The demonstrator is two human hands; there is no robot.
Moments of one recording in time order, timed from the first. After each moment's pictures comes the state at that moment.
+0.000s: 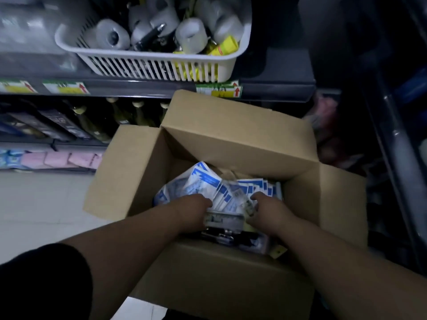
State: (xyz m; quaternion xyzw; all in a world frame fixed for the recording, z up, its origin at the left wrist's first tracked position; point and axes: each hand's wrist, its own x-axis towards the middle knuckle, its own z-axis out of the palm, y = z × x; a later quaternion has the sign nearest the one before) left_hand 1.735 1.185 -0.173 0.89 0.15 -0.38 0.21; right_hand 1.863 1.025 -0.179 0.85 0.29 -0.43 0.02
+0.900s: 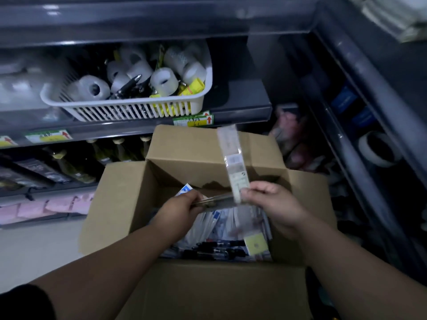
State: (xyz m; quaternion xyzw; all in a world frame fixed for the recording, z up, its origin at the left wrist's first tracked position) left_hand 1.737 1.203 -0.144 0.90 0.22 -0.09 0.36; right_hand 1.862 1.016 -0.095 0.75 0.05 -0.43 -0.51
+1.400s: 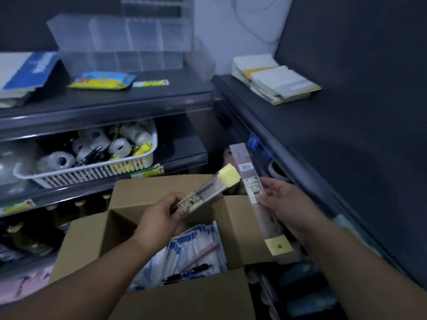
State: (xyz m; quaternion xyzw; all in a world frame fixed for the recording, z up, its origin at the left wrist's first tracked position) left_hand 1.761 1.151 -0.026 0.87 0.15 0.04 0.47; right_hand 1.856 0.905 0.038 0.78 0.02 -0.23 -0.58
